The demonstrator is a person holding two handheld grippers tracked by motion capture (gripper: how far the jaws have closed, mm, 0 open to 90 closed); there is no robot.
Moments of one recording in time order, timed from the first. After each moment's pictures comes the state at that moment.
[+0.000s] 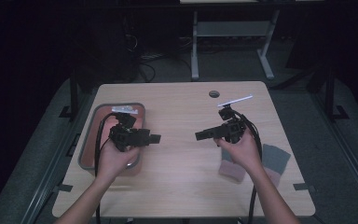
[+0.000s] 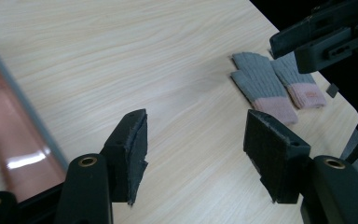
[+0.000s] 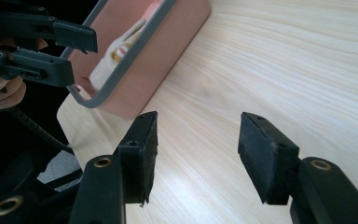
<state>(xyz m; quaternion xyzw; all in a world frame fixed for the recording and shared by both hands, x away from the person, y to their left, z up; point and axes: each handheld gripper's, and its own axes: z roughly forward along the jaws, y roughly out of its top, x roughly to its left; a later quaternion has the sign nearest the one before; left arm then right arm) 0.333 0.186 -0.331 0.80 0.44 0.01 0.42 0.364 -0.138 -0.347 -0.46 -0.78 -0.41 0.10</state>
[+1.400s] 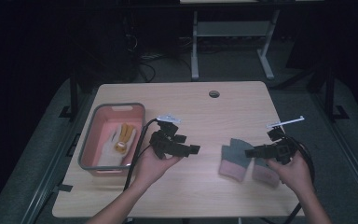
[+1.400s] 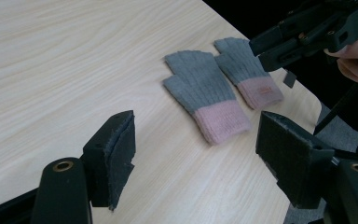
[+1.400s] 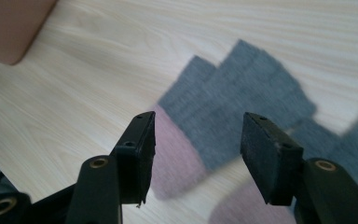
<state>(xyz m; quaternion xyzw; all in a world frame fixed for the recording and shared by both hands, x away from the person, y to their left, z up) 0.323 0.089 -0.352 0.83 0.36 -0.02 0.43 0.317 -0.265 -0.387 -0.54 -0.78 -0.33 0.01</state>
